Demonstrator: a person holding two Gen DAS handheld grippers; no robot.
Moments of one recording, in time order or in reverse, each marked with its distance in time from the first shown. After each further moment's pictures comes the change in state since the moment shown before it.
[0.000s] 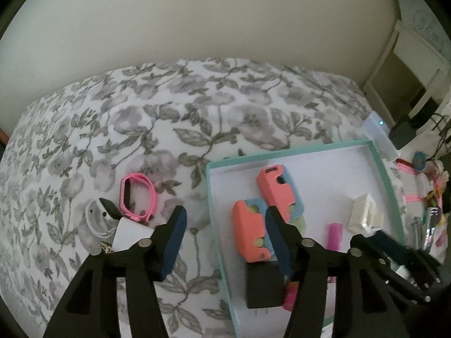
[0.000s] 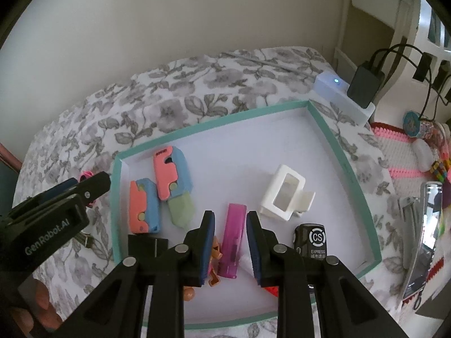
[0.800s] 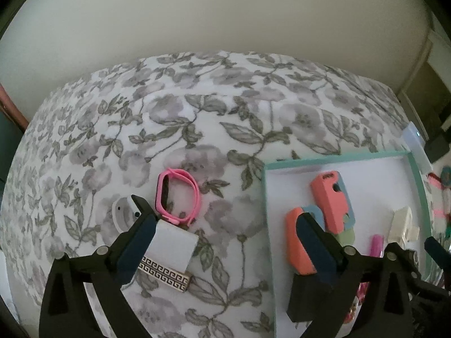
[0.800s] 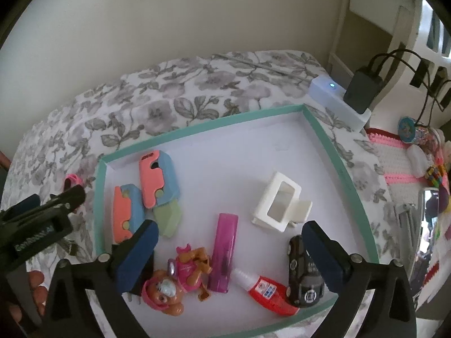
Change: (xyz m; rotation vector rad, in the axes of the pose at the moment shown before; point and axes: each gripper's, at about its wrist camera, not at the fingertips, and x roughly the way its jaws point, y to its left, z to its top) left arm 0.023 0.042 0.003 -0.088 0.012 0.116; right arm 0.016 0.002 0.005 -0.008 -0.028 -0.069
